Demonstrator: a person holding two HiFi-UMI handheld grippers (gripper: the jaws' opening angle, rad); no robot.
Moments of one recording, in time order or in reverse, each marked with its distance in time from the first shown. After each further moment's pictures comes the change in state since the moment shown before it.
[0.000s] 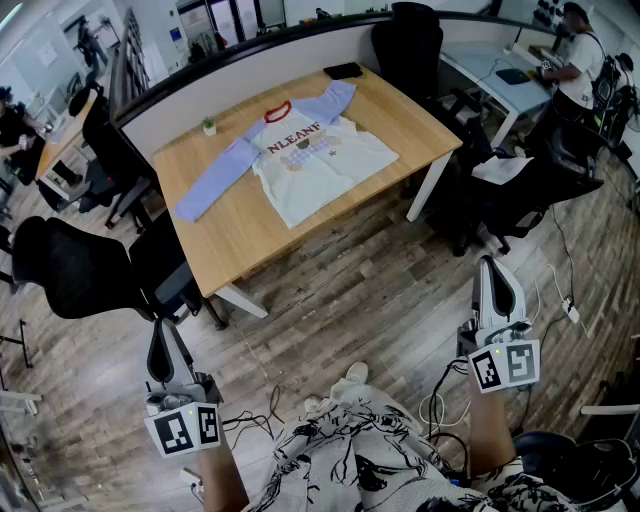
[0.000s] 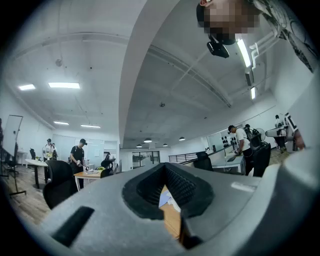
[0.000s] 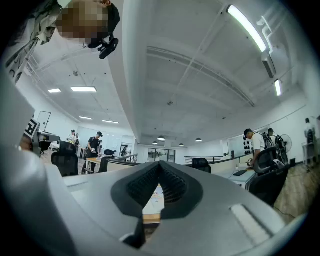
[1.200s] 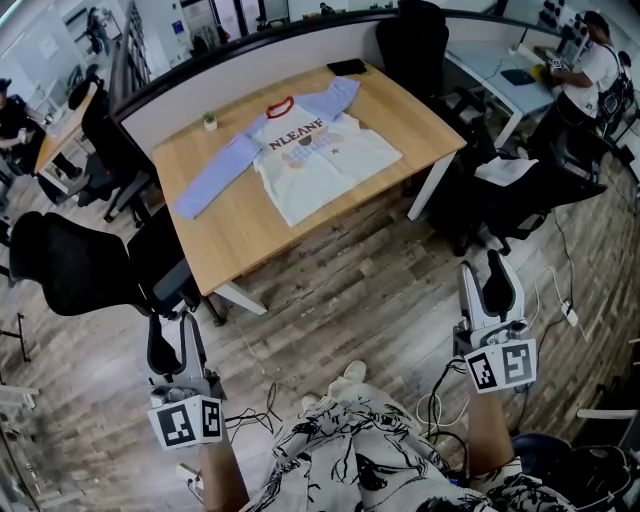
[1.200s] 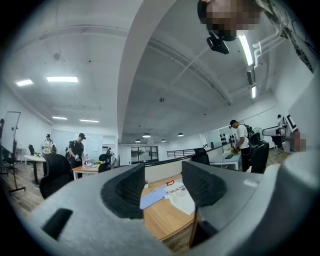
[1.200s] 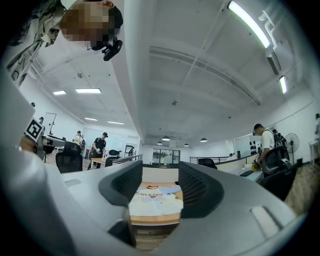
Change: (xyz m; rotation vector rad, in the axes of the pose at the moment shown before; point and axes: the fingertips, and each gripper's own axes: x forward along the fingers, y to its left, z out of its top) left arm 0.013 -0.005 -0.024 -0.023 0.054 -0.016; right arm 0.017 0.014 -0.006 -0.004 -0.004 0.061
